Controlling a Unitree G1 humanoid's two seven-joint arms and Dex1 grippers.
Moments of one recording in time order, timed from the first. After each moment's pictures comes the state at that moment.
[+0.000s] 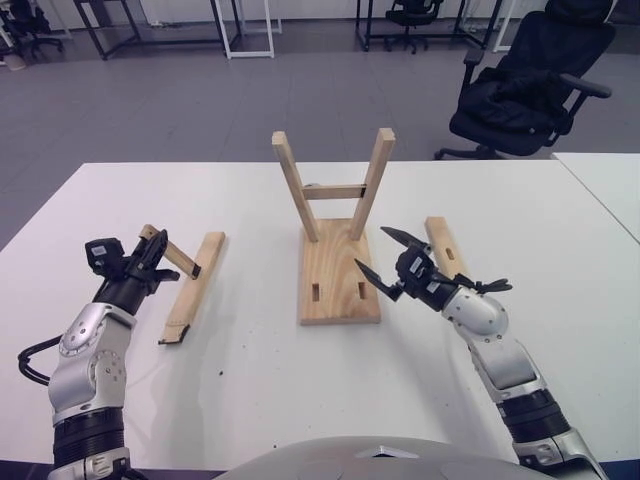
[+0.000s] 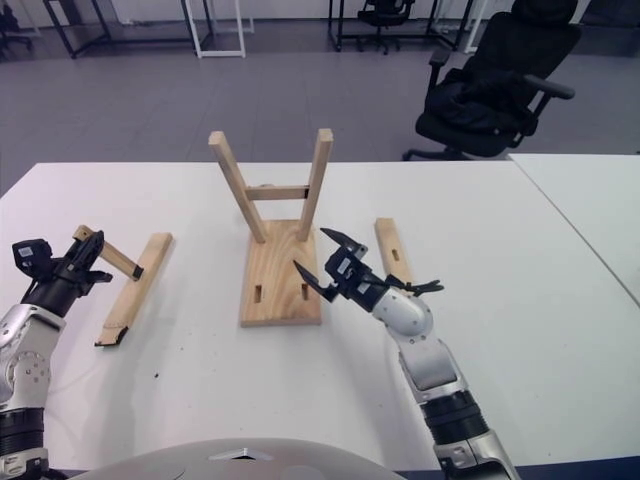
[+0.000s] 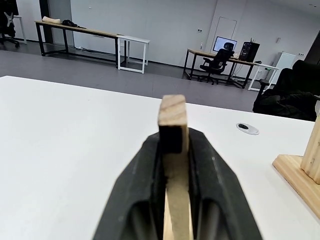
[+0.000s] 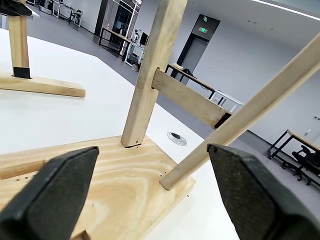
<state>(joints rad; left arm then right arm) 0.04 0.44 0.41 0.01 -0.57 0.23 -0.41 -0.07 -0.35 0.22 -0.09 -0.04 -0.12 0.52</state>
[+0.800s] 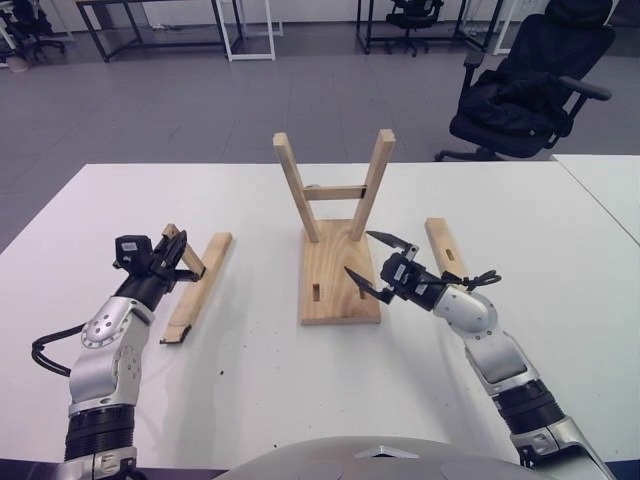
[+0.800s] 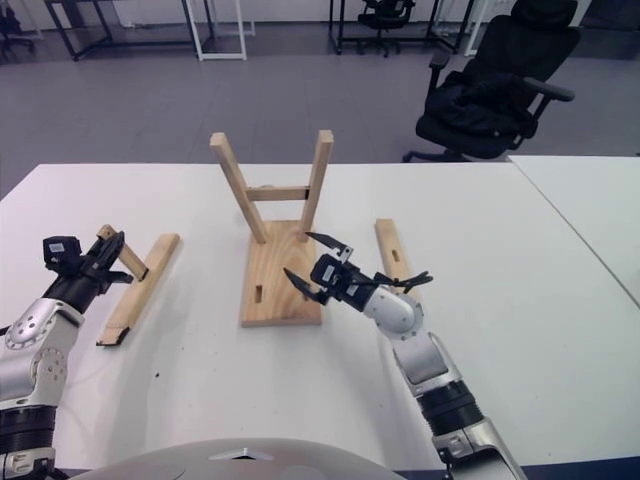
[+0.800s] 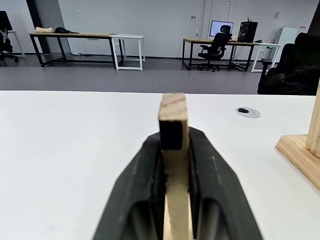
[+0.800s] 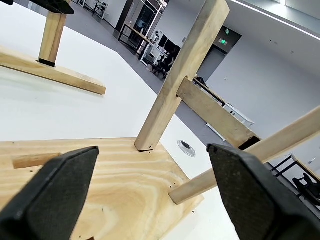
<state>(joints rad) 0.04 0.42 0.31 -0.02 -0.47 0.20 -0.29 -0.12 -0.36 0.28 -0.02 -0.12 -0.20 0.53</state>
